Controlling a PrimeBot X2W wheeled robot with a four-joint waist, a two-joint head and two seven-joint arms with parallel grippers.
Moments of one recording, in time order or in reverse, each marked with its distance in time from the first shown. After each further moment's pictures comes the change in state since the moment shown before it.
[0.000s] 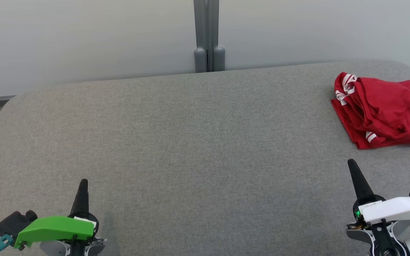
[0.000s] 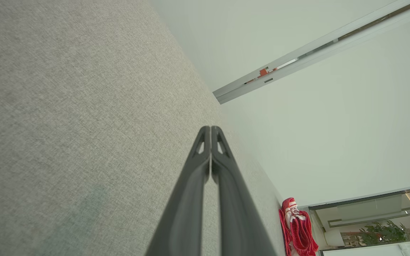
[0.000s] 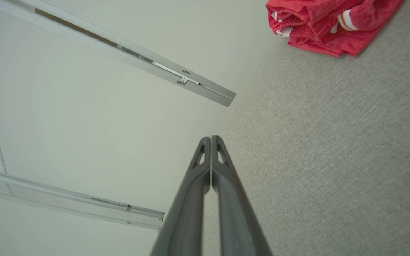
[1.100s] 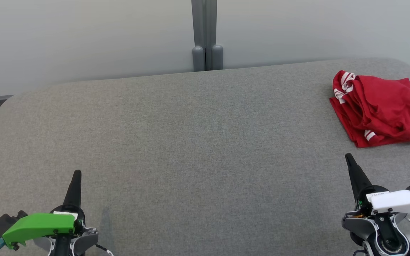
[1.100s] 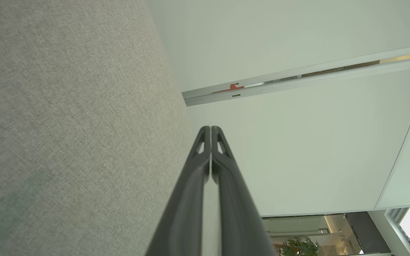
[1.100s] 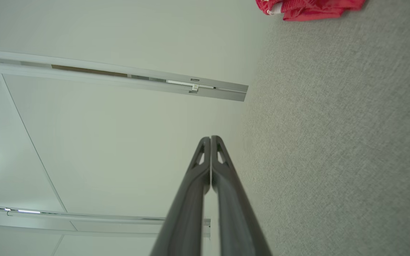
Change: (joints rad) left arm -0.029 -0.028 0.079 -0.002 -0.273 -0.052 0.071; right arm -0.065 0.019 -0.020 0.075 0.281 -0.001 0.040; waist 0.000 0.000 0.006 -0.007
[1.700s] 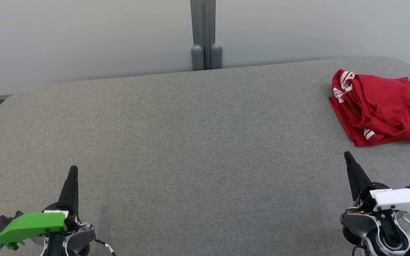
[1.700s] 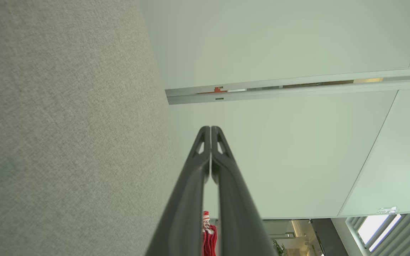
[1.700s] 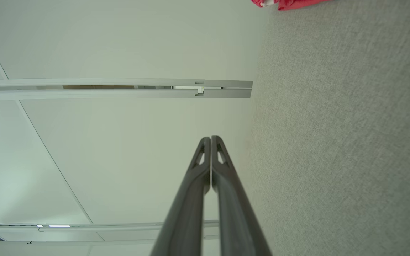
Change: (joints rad) left arm -0.012 -0.014 0.035 -0.001 -0.120 -0.023 0.031; right arm -0.026 0.007 -0.010 0.033 0.120 0.000 0.019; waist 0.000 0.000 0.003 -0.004
